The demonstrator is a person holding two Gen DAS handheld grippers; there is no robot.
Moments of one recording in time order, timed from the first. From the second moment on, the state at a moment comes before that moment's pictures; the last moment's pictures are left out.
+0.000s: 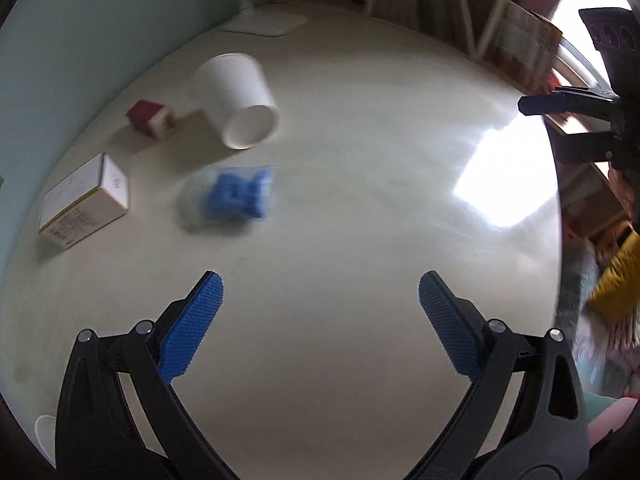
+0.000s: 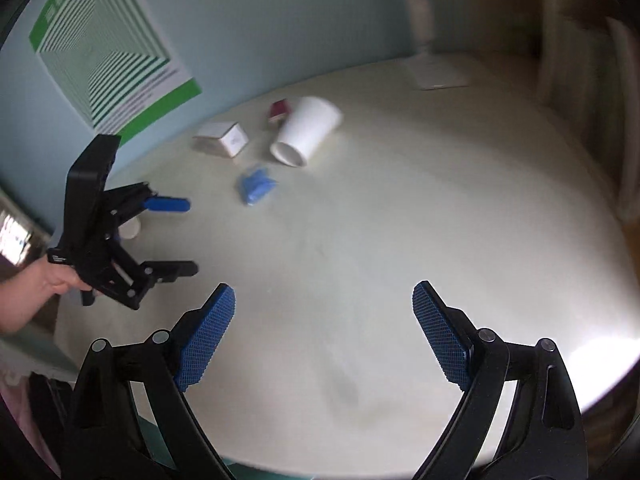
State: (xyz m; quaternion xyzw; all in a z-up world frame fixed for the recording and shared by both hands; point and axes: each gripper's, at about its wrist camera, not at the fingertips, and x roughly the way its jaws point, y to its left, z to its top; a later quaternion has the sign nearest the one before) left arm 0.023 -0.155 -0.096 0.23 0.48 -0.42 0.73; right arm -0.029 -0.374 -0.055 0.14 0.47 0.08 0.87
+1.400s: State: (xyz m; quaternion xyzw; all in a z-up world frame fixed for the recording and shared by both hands) left arm 0.149 -0.157 -0.119 0.16 0.51 -0.39 0.75; right arm 0.215 -0.356 -0.122 0.20 0.58 0.16 0.77
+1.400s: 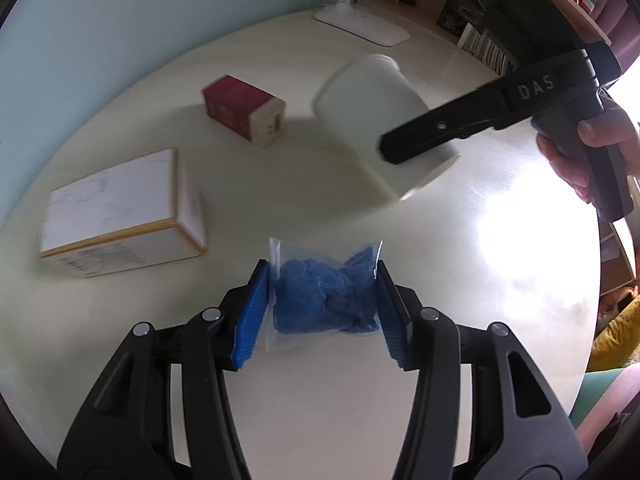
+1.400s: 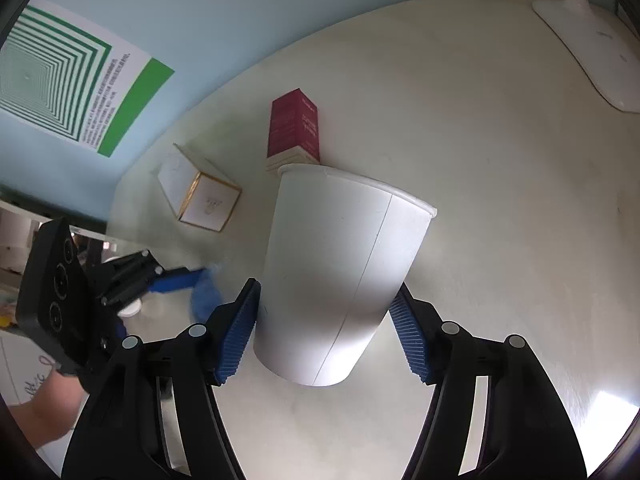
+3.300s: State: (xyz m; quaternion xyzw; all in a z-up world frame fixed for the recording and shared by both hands) left arm -0.371 -0.391 -0.108 0.39 0.38 -0.71 0.43; right arm -0.533 -0.438 -0.142 0.51 0.40 -0.25 0.72
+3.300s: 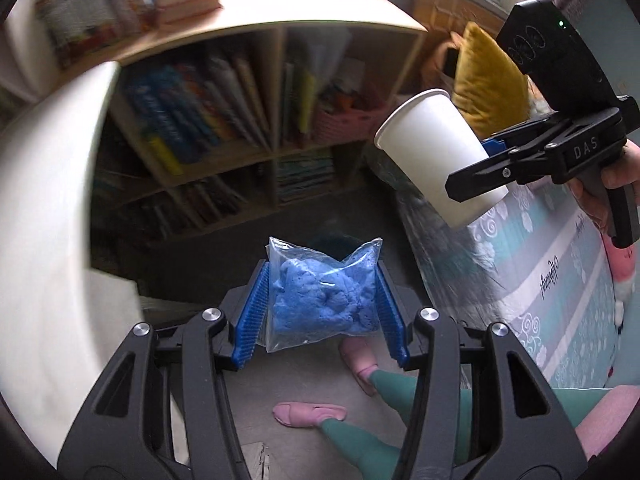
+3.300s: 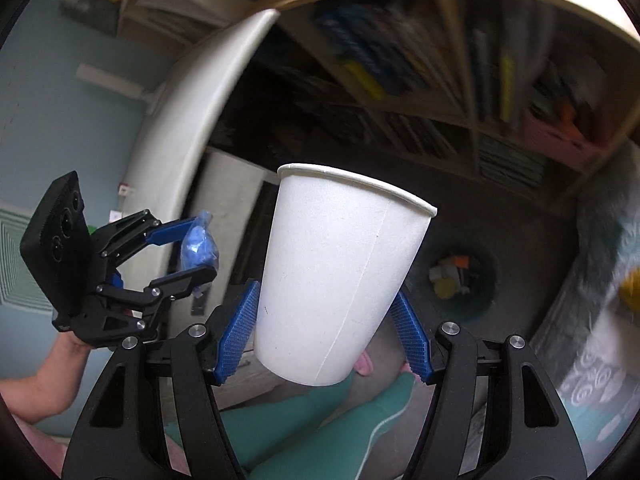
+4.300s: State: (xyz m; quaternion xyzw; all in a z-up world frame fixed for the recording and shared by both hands) left arm -0.469 -0.432 -0.297 0.45 0.50 -0.67 0.32; right arm -0.608 -0.439 -0.335 0.63 0.41 -0.25 0.61
